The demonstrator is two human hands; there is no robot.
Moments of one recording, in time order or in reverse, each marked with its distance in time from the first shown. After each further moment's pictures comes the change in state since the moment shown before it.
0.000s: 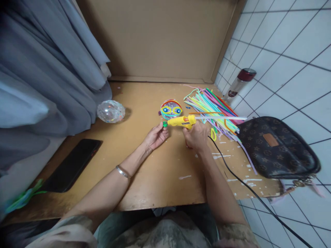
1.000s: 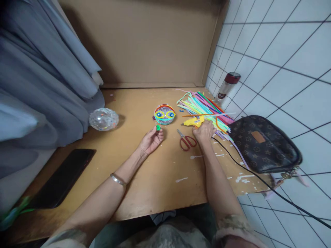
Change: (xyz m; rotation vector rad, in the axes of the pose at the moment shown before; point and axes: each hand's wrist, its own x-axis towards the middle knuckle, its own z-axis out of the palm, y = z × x) left_hand 0.001 0.002 -0.001 -0.001 -0.006 0.031; right_hand 0.028 0.058 0.023 -0.147 -0.107 0.413
